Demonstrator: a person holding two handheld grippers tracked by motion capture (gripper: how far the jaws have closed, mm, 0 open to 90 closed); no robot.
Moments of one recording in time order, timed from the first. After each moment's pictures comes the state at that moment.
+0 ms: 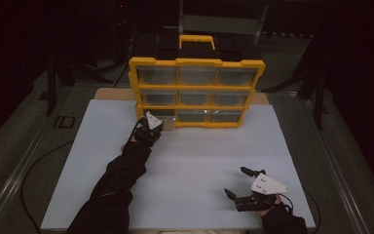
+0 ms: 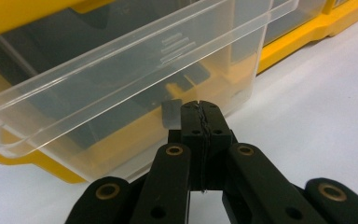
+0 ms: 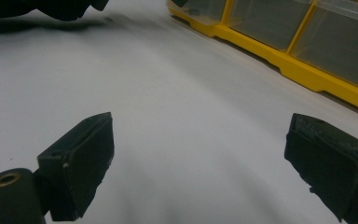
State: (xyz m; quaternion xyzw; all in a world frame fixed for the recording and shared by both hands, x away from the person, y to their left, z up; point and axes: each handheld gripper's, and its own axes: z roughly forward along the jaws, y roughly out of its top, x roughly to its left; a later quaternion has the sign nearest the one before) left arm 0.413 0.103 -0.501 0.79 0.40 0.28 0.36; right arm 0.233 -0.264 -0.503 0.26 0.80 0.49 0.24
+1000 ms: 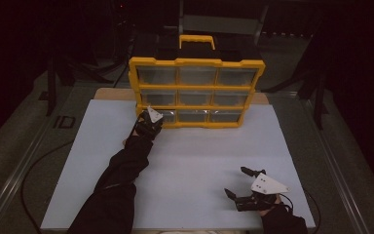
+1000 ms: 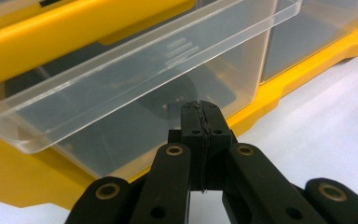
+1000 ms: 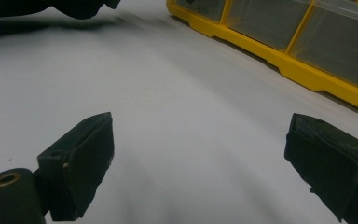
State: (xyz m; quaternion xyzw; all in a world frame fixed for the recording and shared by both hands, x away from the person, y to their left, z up) left arm 0.436 0.100 -0.500 0.78 0.42 0.29 0.36; right arm 0.233 -0.265 -0.503 0.26 0.80 0.49 0.24
